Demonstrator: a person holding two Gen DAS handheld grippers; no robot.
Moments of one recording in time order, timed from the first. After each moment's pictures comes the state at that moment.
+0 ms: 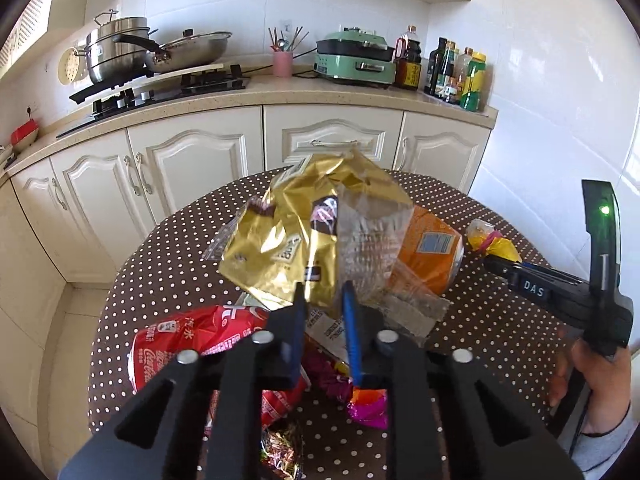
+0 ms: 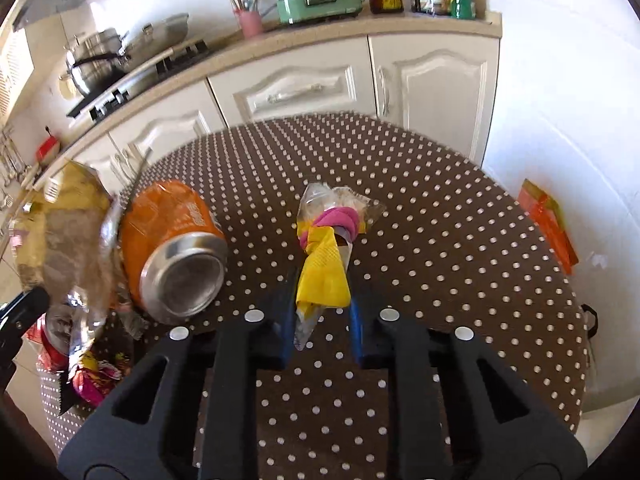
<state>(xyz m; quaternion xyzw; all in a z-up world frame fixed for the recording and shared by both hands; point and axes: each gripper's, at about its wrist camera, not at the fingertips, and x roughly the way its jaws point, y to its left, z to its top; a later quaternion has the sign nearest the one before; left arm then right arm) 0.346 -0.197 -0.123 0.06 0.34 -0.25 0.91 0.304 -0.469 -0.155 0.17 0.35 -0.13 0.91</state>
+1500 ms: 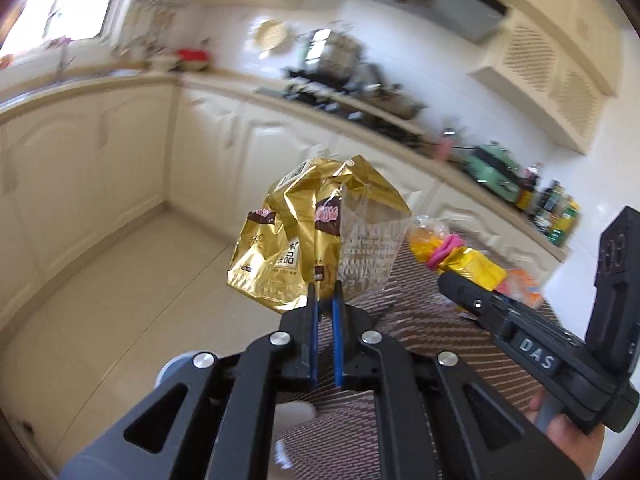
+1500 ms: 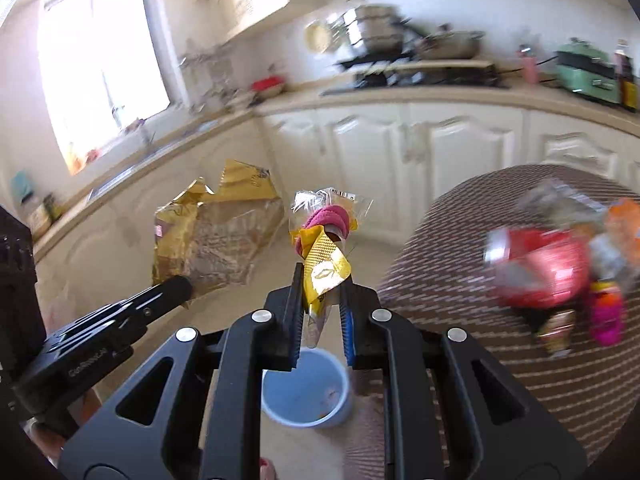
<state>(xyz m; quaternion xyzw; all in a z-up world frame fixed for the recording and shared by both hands) 0.222 0.154 -0.129 -0.16 0.29 -0.05 0.94 0.266 -0.059 -0.105 0.05 0.31 0.23 0.92</state>
